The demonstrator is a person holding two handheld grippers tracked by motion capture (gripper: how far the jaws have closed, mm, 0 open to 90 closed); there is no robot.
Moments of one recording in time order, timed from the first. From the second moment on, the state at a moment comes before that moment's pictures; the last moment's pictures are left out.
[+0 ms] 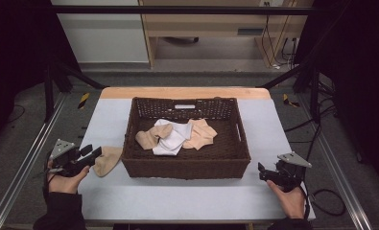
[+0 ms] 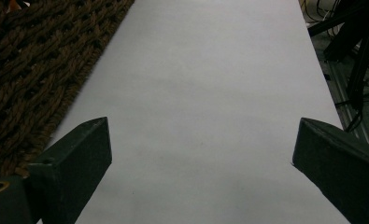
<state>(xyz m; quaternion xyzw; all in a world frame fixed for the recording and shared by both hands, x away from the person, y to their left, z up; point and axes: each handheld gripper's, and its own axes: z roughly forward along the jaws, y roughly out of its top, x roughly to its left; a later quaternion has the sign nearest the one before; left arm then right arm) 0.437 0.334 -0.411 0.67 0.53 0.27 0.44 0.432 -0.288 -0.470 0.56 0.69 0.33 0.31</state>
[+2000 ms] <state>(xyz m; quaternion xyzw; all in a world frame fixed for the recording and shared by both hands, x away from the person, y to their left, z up) 0.516 0.167 -0.342 0.71 0.41 0.28 0.51 0.436 -0.291 -0.469 0.58 0.67 0.34 0.32</state>
